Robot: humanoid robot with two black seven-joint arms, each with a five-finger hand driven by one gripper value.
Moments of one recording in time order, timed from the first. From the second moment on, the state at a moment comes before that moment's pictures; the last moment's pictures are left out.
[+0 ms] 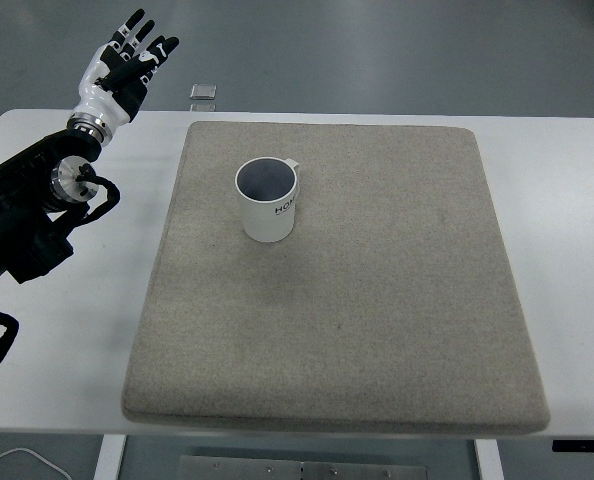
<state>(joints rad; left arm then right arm) -1.01 0.22 -0.52 -0.37 -0.19 -0.23 -0.33 0.03 0.00 -0.05 0.19 0.00 -0.01 -0.11</state>
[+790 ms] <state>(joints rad) -0.97 0.13 -0.63 -0.37 -0.33 -0.34 -0.20 0.03 0.00 -0.05 0.19 0.00 -0.01 -0.11</state>
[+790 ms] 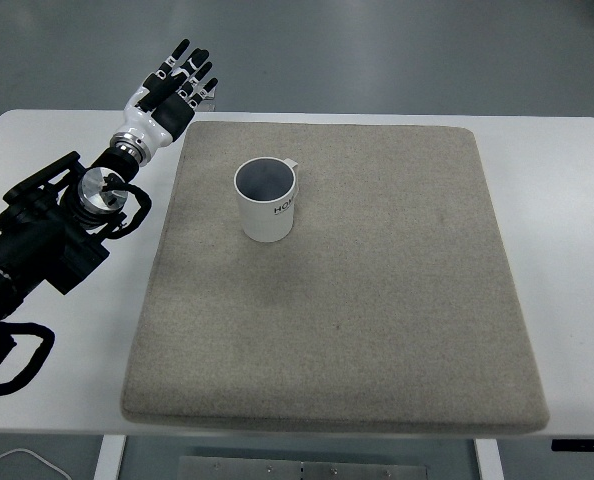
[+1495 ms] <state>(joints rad) -0.98 0.11 -0.71 -0.31 -0.33 -0.31 -0.19 0.03 0.00 -0.05 0.19 0.00 -0.01 -0.11</state>
